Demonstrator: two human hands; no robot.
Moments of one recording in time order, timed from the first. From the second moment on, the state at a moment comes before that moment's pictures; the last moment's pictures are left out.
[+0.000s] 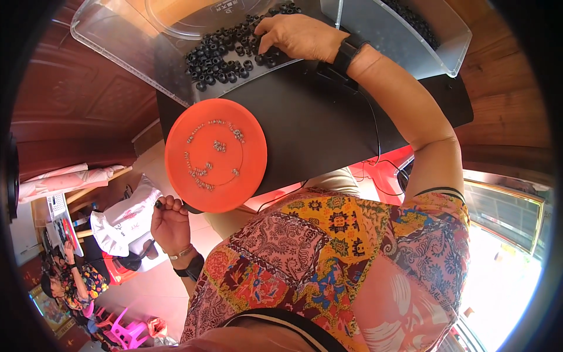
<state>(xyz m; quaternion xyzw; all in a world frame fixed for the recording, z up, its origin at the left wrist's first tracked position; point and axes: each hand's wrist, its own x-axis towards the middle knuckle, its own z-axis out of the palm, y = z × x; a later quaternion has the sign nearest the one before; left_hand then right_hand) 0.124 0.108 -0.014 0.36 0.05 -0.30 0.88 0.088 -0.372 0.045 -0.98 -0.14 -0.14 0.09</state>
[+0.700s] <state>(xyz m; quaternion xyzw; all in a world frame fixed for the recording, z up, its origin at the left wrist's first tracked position) 0.108 0.118 -0.003 0.35 0.05 -0.28 0.89 0.130 -0.355 0.037 -0.98 -0.14 -0.16 0.06</state>
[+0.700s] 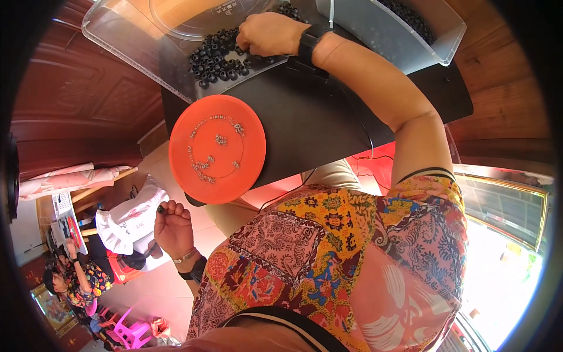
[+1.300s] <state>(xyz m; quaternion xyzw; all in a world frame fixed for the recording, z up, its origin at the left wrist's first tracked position) 0.083 0.087 0.046 0.35 -0.04 -0.30 0.89 0.081 -0.323 0.096 -0.72 0.04 -0.16 0.68</state>
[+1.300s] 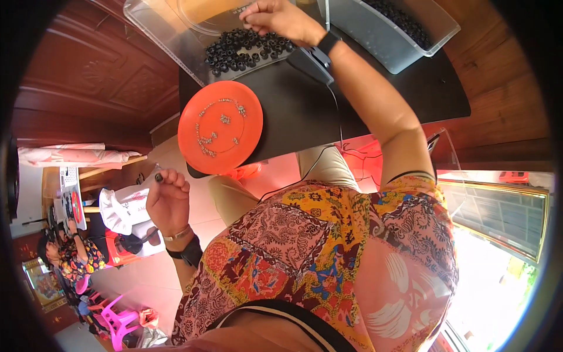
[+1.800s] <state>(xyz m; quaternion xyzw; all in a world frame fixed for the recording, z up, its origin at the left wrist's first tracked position) 0.045 -0.005 0.080 0.31 -0.19 -0.44 0.82 -0.029 -0.216 0.094 -0.53 -0.08 -0.09 0.84</state>
